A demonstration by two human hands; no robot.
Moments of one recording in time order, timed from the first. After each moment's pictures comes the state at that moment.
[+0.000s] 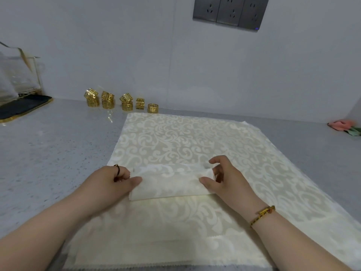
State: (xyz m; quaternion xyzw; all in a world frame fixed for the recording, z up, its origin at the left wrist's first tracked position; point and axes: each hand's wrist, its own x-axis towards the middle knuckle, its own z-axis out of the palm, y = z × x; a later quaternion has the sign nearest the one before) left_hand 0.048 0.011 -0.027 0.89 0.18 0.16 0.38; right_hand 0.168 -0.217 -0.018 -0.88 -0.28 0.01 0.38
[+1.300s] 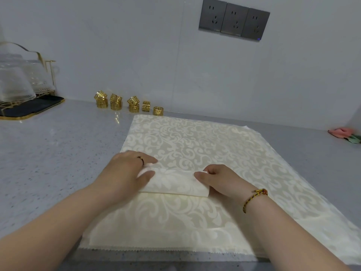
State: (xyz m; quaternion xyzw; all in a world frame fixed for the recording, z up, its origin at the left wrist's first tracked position) left_hand 0.050 -0.001 -0.013 0.97 0.04 0.19 0.13; right_hand 0.162 -0.203 0.004 -0.89 -0.23 0.19 0.35
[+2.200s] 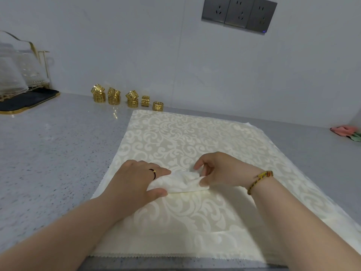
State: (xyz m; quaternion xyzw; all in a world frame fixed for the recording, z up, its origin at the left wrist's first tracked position) left_hand 0.059 -0.013 -0.030 0.98 -0.01 0.15 0.12; right_hand 0.174 -0.192 0.027 -0.89 -0.38 0.18 0.18
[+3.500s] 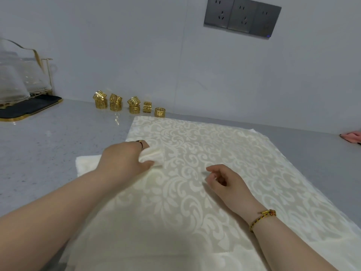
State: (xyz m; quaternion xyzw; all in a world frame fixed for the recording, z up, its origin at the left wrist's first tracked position) left_hand 0.104 0.025 -0.003 0.96 0.14 0.21 0.07; right_hand 0.186 -0.202 -0.024 -0.83 -0.29 0.06 0.48
